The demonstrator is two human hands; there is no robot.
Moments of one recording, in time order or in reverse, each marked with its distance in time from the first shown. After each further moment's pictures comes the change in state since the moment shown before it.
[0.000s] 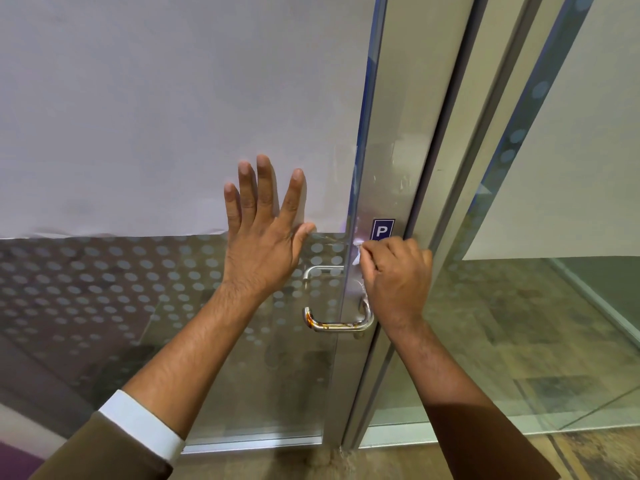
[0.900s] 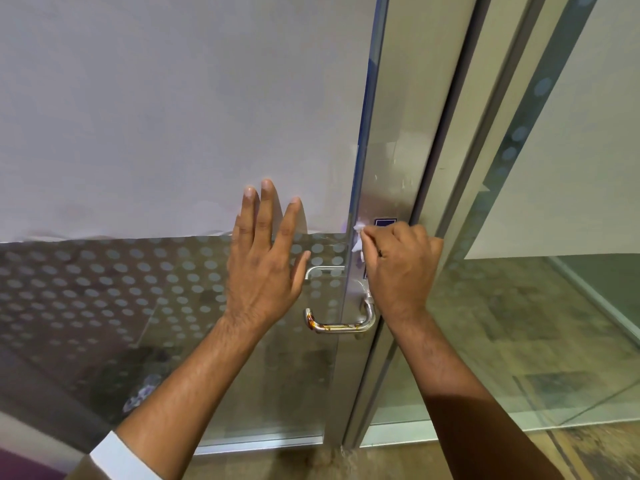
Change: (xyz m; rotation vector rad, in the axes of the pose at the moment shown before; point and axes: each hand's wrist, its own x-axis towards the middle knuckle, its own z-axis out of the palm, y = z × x) left_hand -0.035 0.011 -0.015 -0.129 -0.003 -0.033; right_hand 0.022 -0.010 -0.008 -0.037 0.058 0.012
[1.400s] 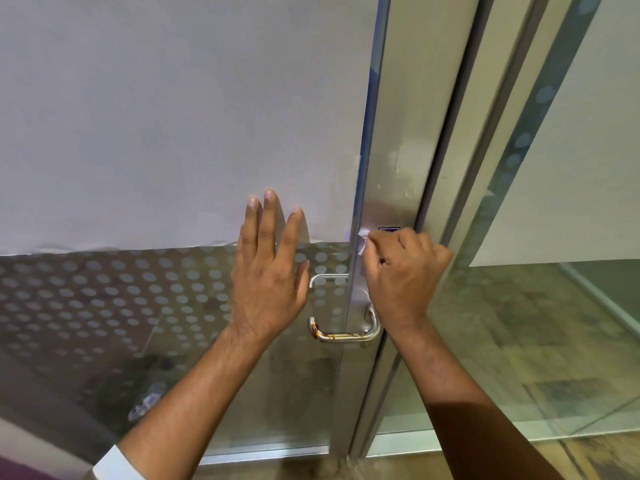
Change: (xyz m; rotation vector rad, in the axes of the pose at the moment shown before) left_hand 0.003 0.007 -0.010 -0.028 0.002 -0.013; right_hand 0.005 -0.010 -0.001 0.000 0.112 0.084
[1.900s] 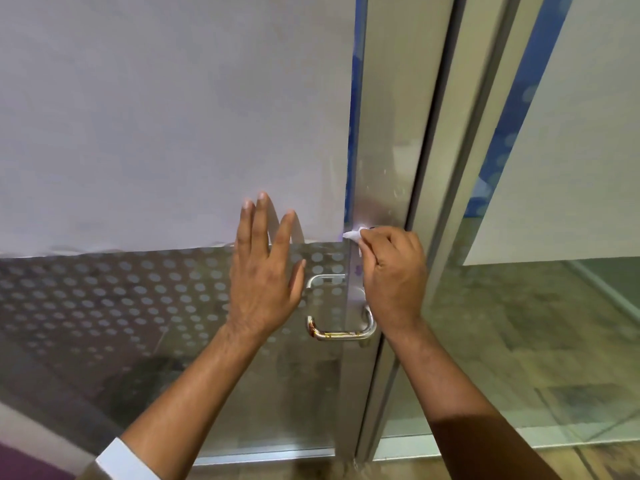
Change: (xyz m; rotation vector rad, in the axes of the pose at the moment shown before) left_hand 0.000 0.002 -0.002 0.012 -0.011 -0.023; right_hand 0.000 -0.002 -0.014 0.360 -0.079 -0.033
